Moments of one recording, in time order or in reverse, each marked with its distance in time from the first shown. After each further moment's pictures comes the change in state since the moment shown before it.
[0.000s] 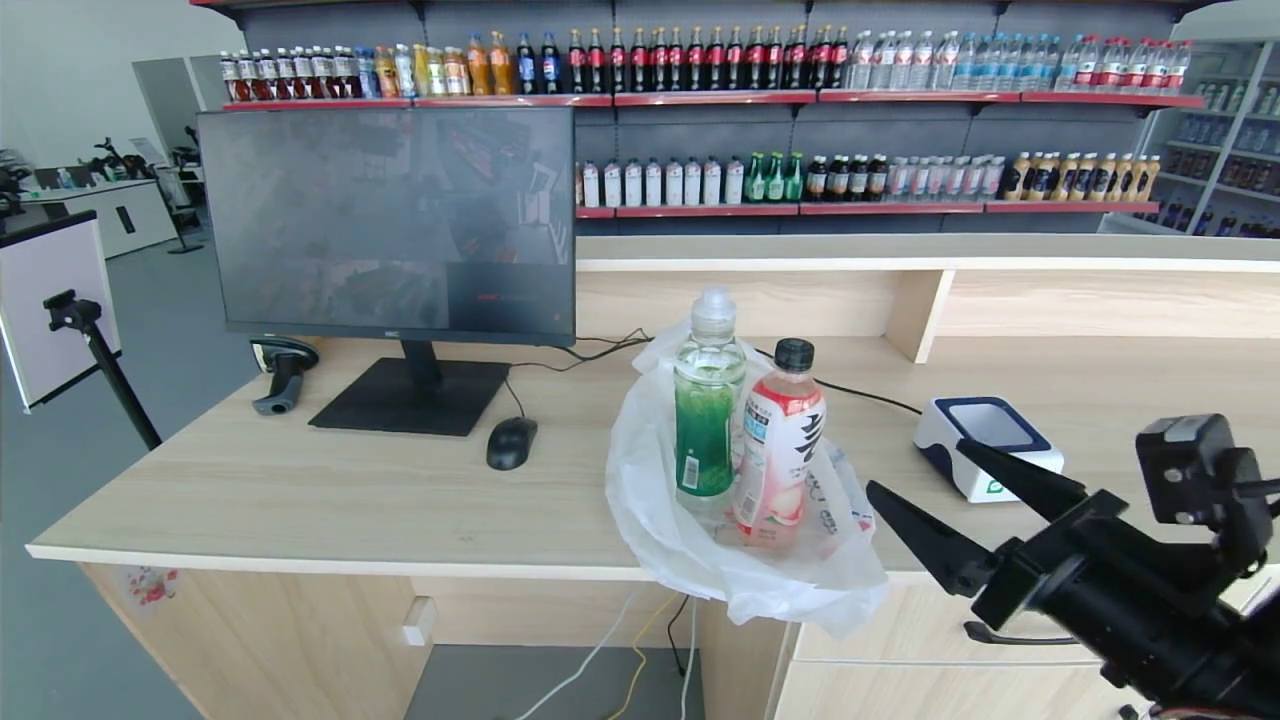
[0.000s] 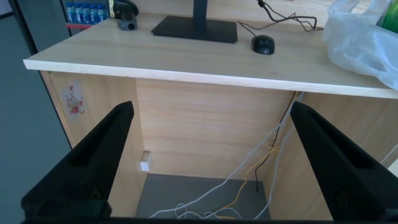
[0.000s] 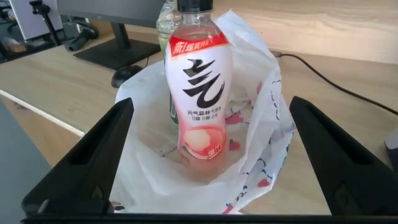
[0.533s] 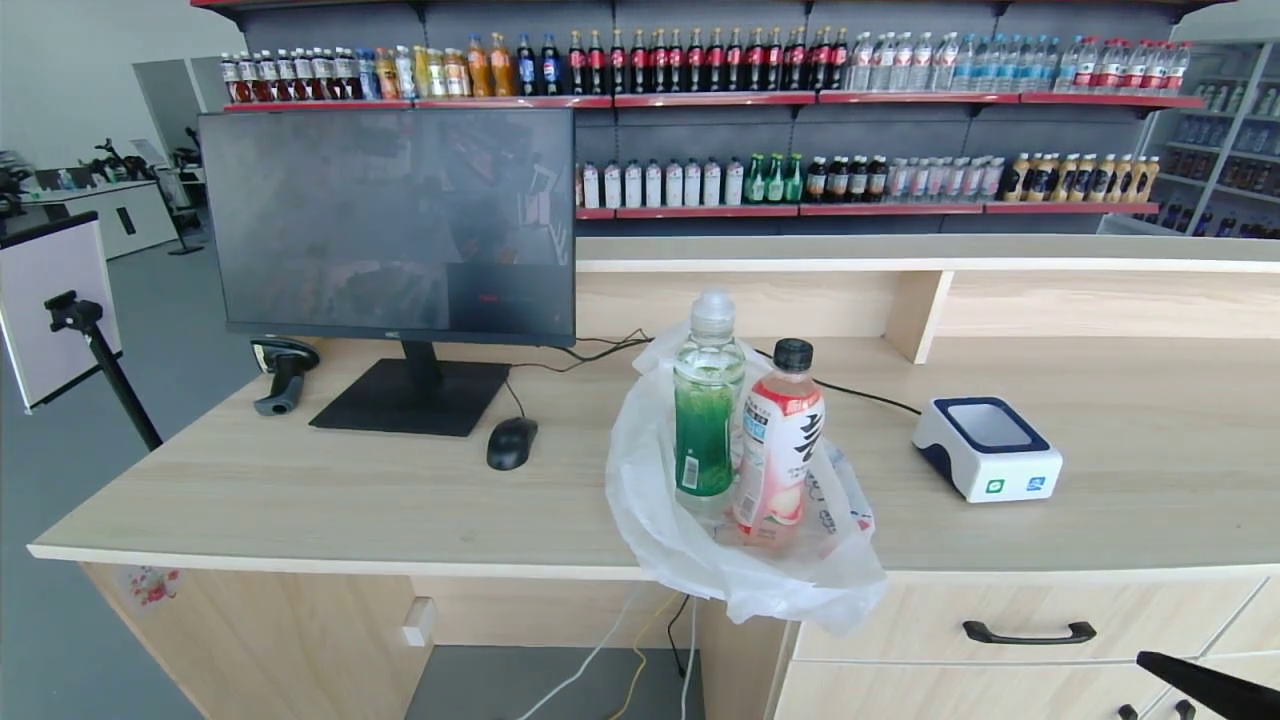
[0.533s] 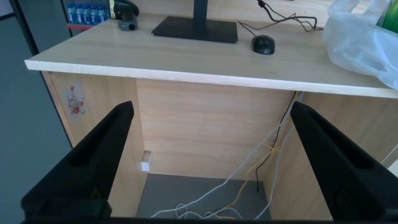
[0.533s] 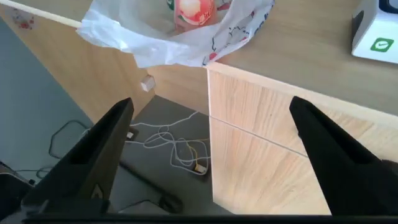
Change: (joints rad) left arm 0.001 0.000 0.000 0.000 0.000 0.002; right arm 0.001 -0.790 0.055 1.095 0.006 0.039
